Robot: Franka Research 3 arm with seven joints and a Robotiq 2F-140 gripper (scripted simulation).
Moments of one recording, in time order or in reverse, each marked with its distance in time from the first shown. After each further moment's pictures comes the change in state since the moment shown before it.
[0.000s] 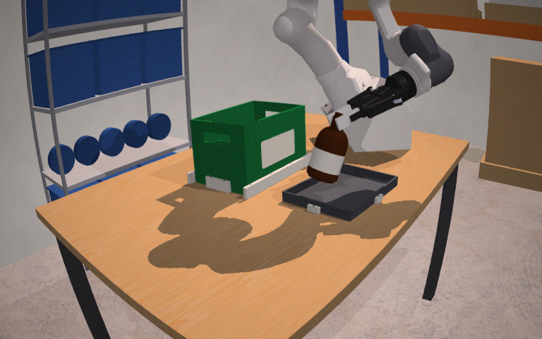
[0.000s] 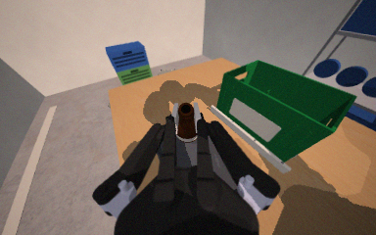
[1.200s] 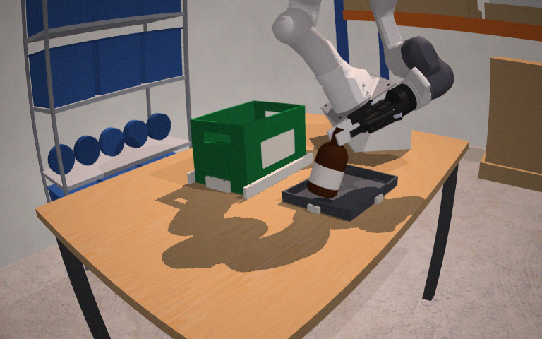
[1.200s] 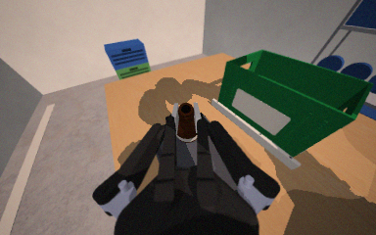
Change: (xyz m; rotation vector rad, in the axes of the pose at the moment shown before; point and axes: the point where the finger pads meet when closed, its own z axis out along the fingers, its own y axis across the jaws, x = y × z) arm -0.033 0.000 0.012 0.000 0.000 -0.001
